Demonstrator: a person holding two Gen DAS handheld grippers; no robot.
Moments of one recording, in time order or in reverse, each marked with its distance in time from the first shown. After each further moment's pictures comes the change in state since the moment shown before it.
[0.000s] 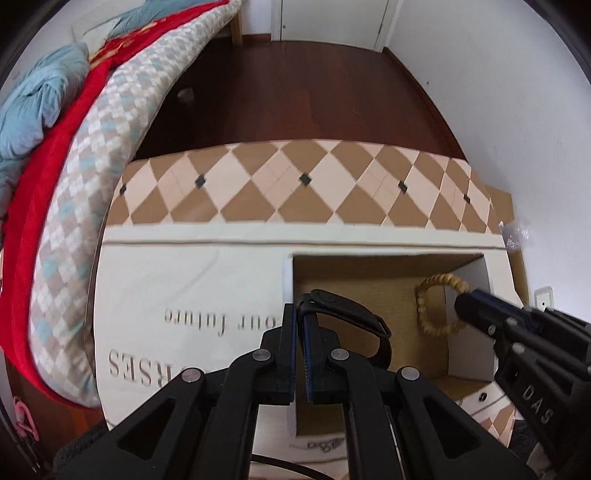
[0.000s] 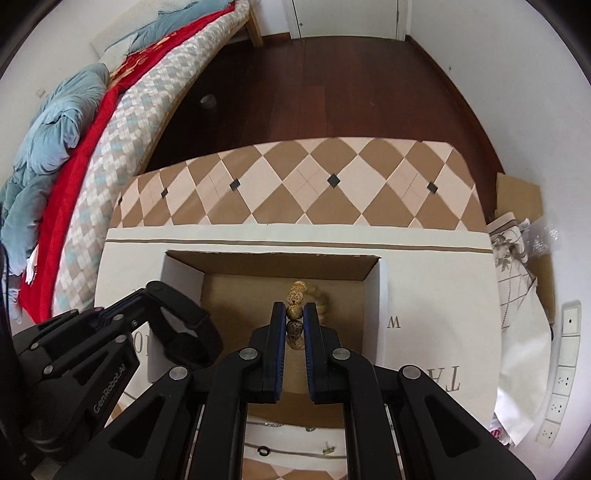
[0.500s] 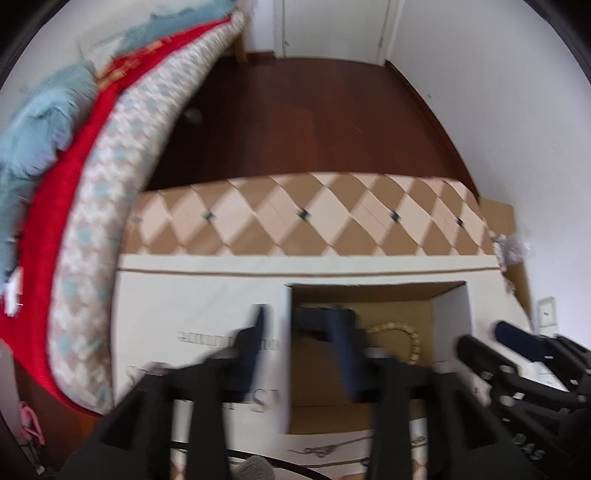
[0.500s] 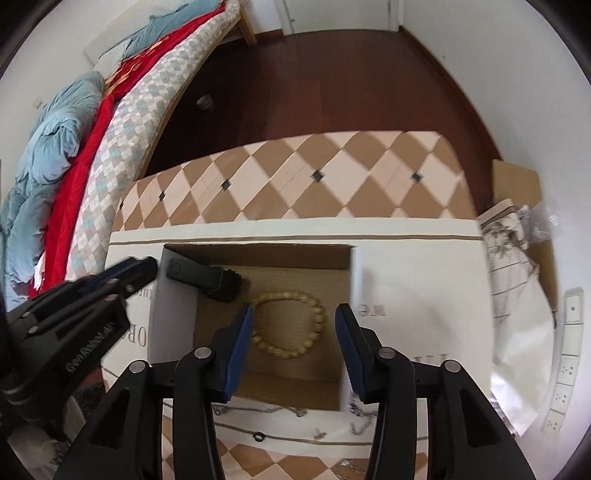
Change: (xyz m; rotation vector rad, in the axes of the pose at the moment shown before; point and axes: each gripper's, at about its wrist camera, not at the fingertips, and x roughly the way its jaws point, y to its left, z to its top) left arm -0.035 -0.008 0.017 0.004 -0.071 0.070; right arm -0.031 -0.018 -0.004 0.038 -0.007 -0.005
